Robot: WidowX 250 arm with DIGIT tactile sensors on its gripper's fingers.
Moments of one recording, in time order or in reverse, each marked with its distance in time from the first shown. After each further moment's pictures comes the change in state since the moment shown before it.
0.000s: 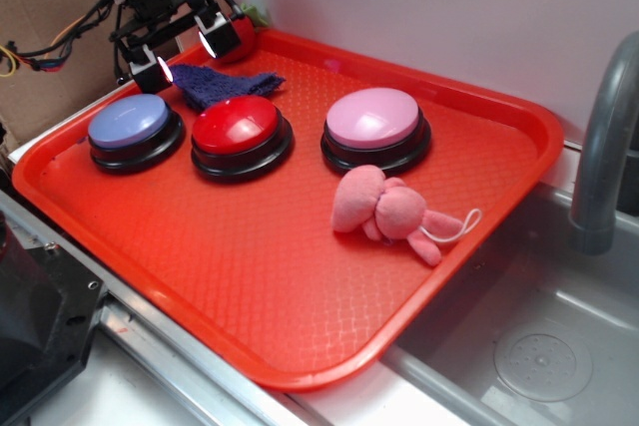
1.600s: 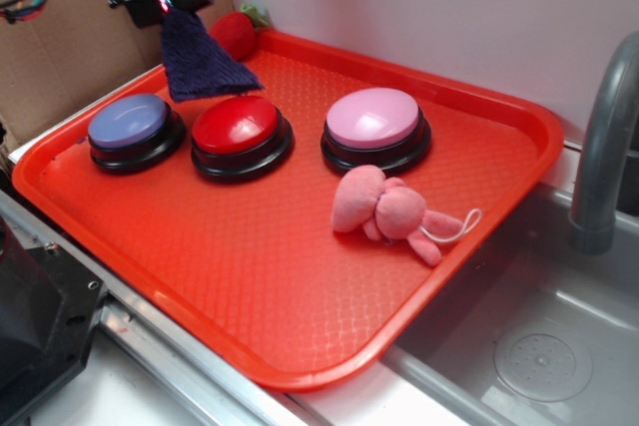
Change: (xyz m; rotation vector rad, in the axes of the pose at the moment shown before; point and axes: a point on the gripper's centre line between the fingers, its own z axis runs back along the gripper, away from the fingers) arm -0.070 -0.021 0.098 0.016 0.028 -0.405
